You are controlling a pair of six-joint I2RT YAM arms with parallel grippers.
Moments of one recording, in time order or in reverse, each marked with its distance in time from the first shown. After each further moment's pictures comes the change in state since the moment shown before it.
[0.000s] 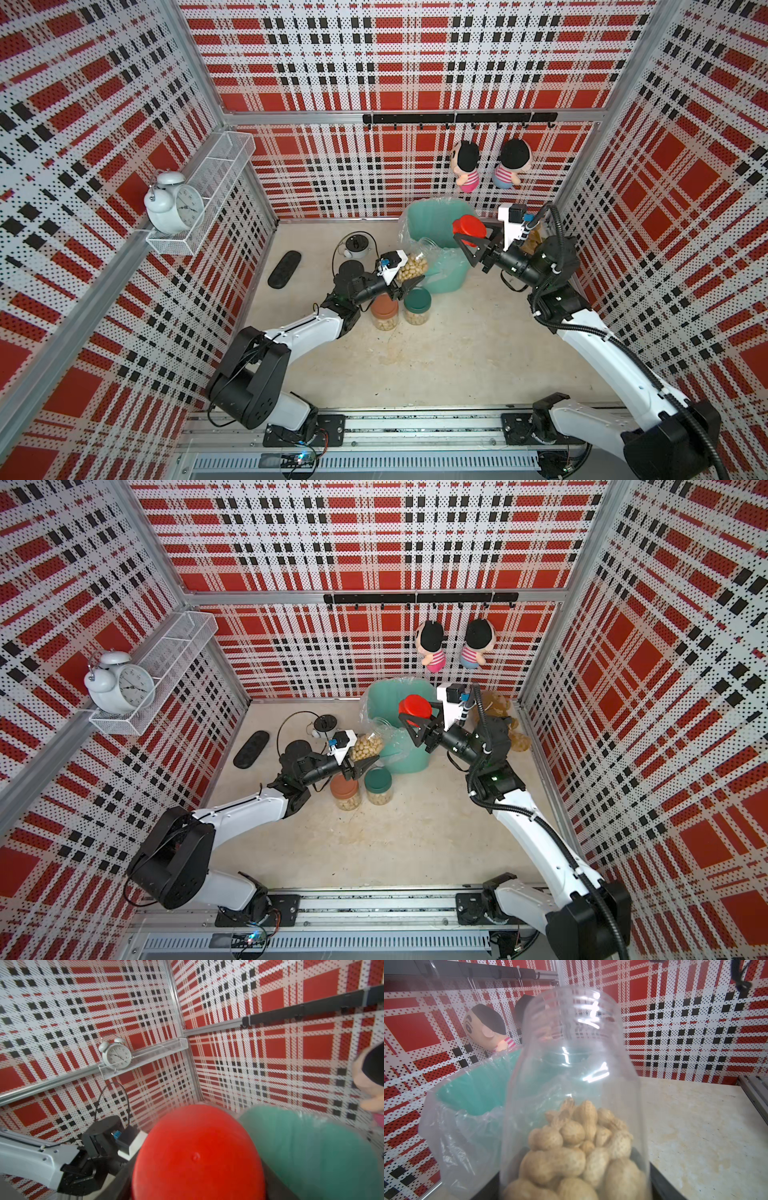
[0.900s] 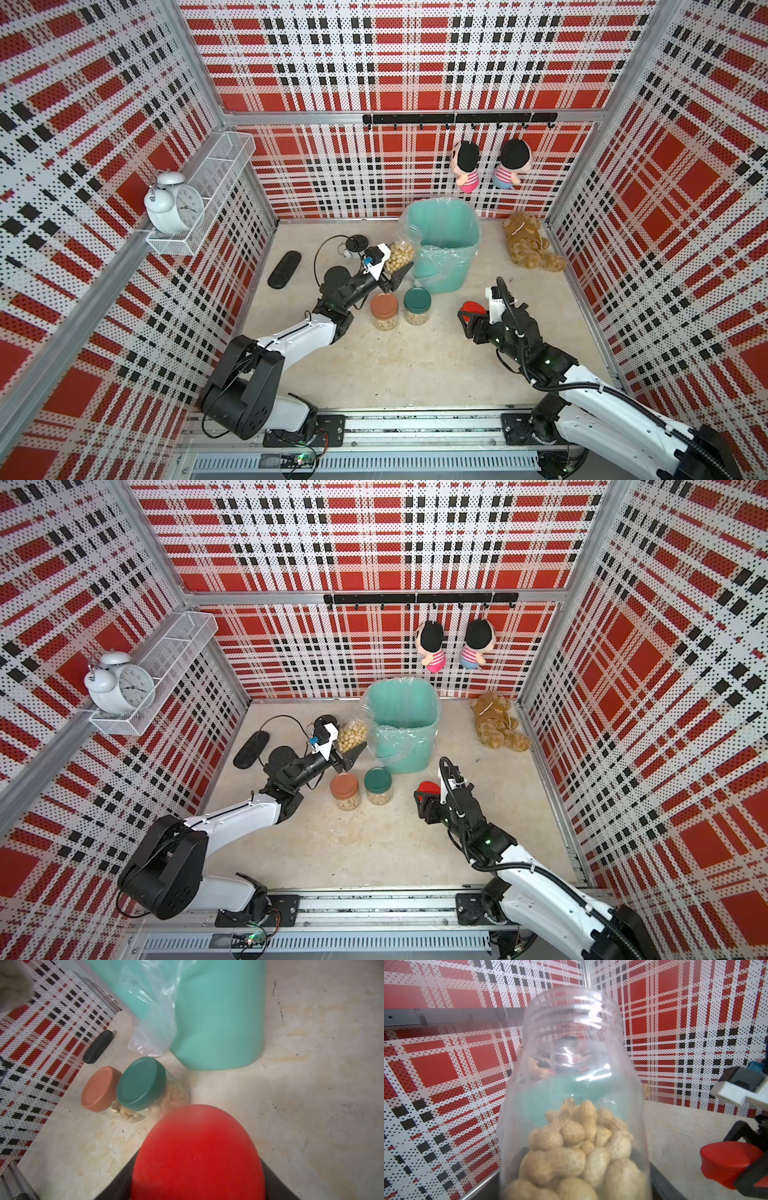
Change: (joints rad) left arm 0.042 -0.057 -0.071 0.192 -0.108 -0.087; right arm 0.290 -0.219 -0.561 -0.266 0.614 0.278
